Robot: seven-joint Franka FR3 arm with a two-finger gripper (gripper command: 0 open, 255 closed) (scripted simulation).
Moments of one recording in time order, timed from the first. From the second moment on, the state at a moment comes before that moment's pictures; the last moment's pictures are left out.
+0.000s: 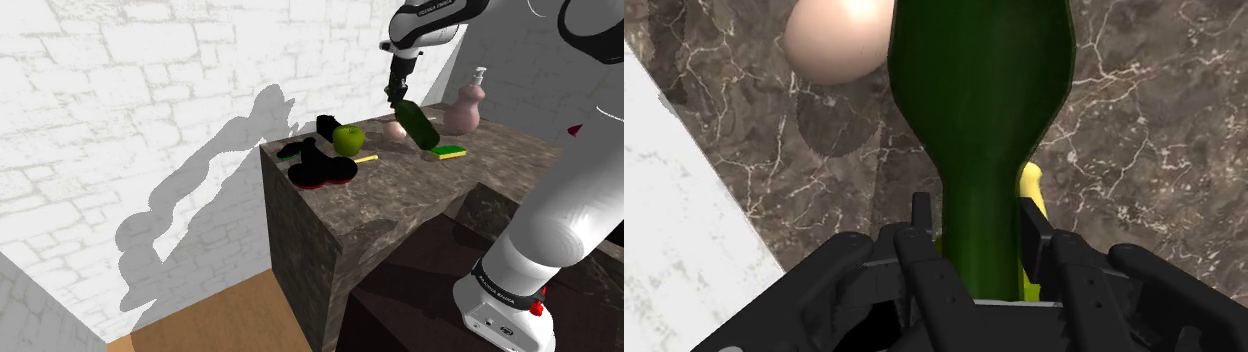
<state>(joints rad) -0.06 0.00 -0.35 -1.93 -0.06 2.06 -1.24</state>
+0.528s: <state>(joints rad) -0.07 0.05 -0.36 -1.98 -0.03 2.15 -1.27</state>
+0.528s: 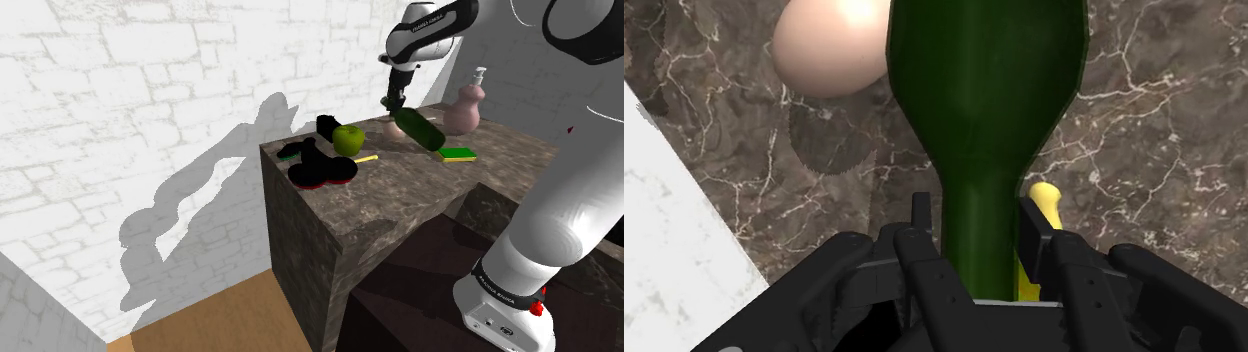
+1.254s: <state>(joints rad) -0.07 0.10 -0.36 -2.07 -0.01 2.29 -1.28</state>
